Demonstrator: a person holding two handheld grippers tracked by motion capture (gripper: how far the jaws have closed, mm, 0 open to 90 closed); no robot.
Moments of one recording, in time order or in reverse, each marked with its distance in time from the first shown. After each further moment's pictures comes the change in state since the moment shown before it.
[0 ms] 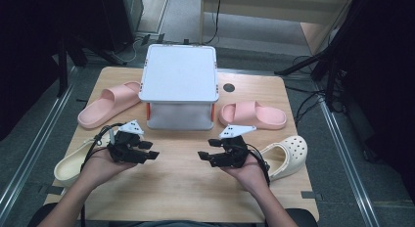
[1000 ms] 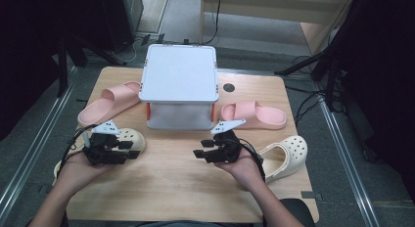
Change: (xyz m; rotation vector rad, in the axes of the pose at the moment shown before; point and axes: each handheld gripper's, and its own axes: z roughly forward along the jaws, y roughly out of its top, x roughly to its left) left arm 0.013 -0.028 -0.043 -0.037 0.075 -0.075; right arm -0.003 0.014 0.018 0.093 0.060 -0.005
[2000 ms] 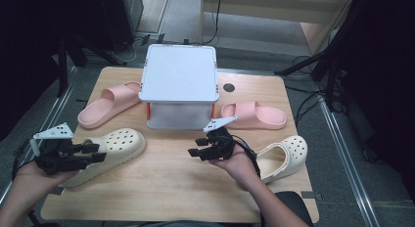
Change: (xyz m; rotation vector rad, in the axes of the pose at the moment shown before) left arm 0.021 -0.039 -0.075 -0.094 0.006 -0.091; right arm 0.000 0.011 0.015 0.037 0.022 -0.021
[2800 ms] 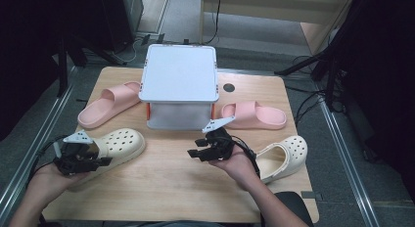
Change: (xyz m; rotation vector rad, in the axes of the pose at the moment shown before) left arm 0.017 -0.019 0.049 0.154 0.097 0.003; right arm 0.001 0.000 0.002 0.016 -0.005 -0.010
